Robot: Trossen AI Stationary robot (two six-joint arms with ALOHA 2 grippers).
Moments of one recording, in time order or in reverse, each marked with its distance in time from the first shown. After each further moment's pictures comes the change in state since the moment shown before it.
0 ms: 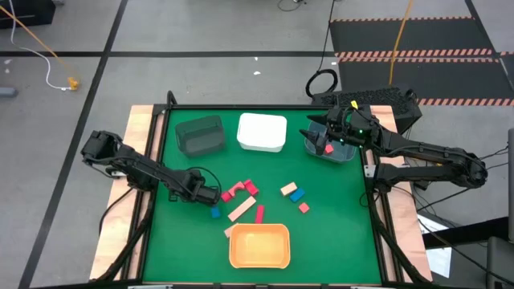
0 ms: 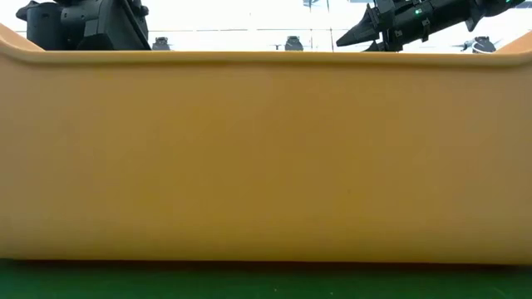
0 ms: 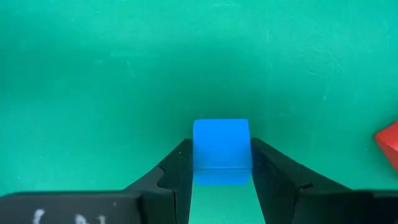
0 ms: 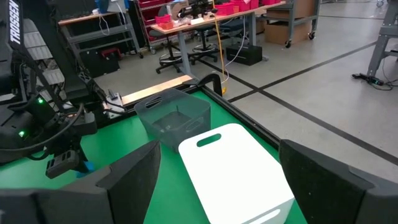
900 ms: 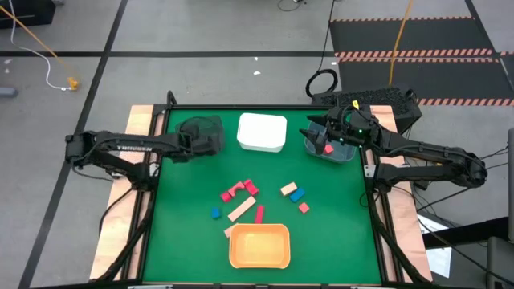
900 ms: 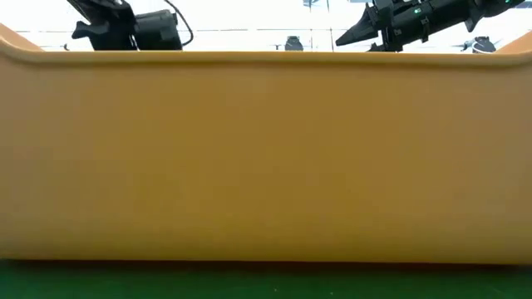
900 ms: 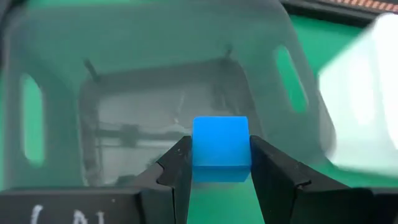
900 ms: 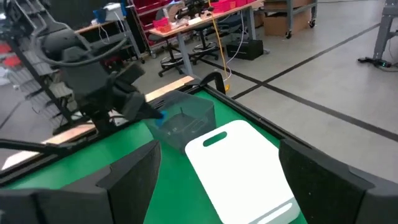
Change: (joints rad) left arm 0.541 -0.231 0.000 0.150 -0.515 0.574; right arm 0.000 0.005 0.000 0.000 0.001 0.103
